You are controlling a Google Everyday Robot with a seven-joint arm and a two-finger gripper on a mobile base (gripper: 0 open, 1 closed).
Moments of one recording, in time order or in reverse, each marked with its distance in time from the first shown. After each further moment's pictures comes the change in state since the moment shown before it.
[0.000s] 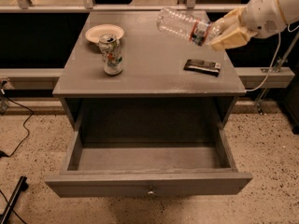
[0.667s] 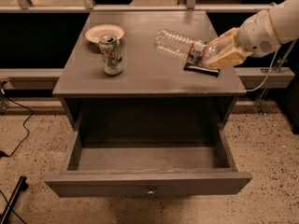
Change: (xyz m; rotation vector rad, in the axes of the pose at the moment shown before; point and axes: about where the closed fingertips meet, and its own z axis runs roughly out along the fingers) arm 0.024 0.039 0.019 -0.067 0.021 0.032
